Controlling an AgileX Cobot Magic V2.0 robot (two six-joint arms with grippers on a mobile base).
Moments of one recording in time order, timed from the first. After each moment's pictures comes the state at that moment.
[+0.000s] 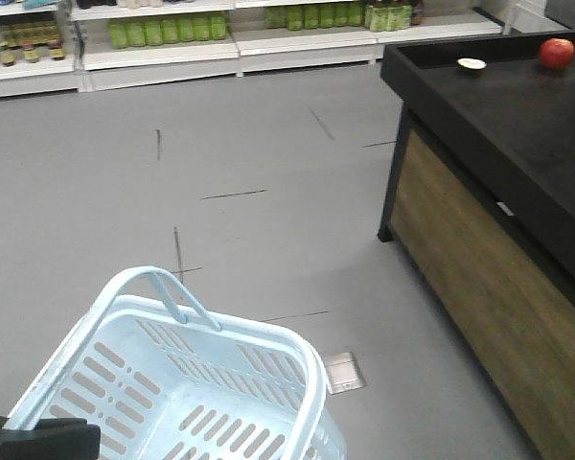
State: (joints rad) left arm -0.52 0.60 -0.54 -0.61 0.71 0.10; right arm 0.00 -0.01 0.03 -0.11 0.05 0.24
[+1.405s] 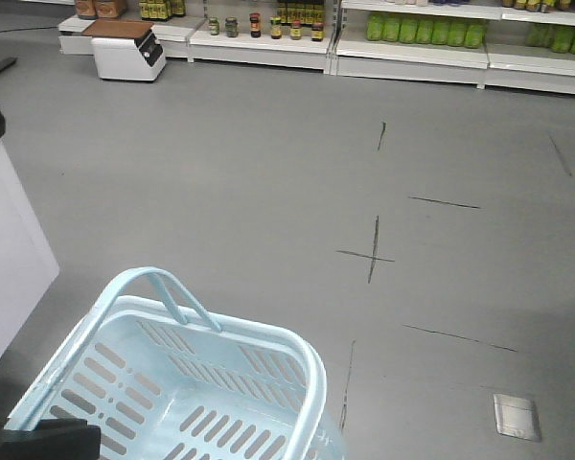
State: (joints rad) left arm -0.52 0.60 -0.54 -0.61 0.72 0.10; right arm 0.00 -0.01 0.03 -0.11 0.05 0.24
